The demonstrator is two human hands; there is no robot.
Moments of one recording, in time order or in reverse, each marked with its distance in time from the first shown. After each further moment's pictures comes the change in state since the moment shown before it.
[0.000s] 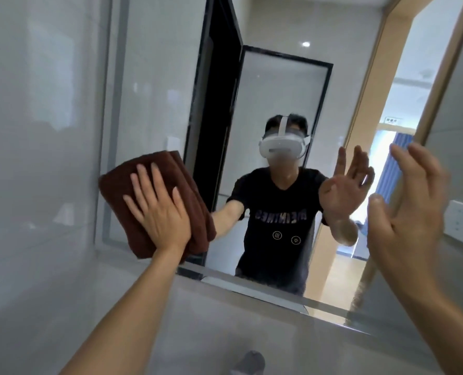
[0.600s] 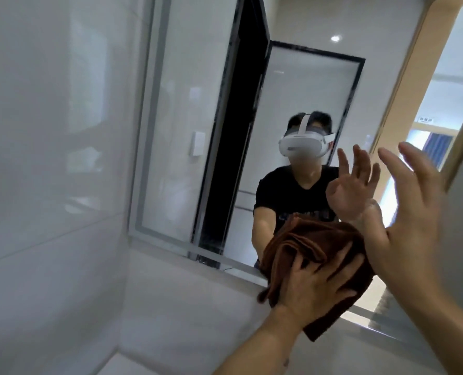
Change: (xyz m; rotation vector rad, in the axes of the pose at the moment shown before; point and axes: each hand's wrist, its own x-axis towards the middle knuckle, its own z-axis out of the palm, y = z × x) left_hand -0.184 0.100 0.025 -0.131 -0.328 0.890; right_hand -0.018 -0.037 0.018 0.055 -0.120 -0.144
